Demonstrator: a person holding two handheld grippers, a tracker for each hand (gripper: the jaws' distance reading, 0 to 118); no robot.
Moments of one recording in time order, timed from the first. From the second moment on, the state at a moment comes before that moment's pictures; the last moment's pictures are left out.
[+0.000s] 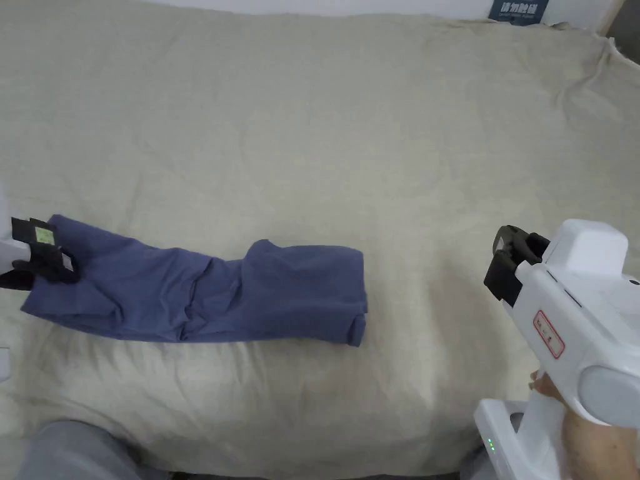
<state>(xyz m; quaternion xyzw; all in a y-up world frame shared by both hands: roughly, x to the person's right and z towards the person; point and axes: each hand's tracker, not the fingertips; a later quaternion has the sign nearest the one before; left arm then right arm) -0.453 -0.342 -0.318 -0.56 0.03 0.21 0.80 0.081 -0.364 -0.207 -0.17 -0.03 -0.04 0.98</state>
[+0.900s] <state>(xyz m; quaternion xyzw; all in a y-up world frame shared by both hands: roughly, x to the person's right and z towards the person) -0.223 -0.306 -0.342 -0.55 -0.11 0.12 0.82 0.128 -0.364 -0.180 -0.15 -0.07 -0.08 0.98</state>
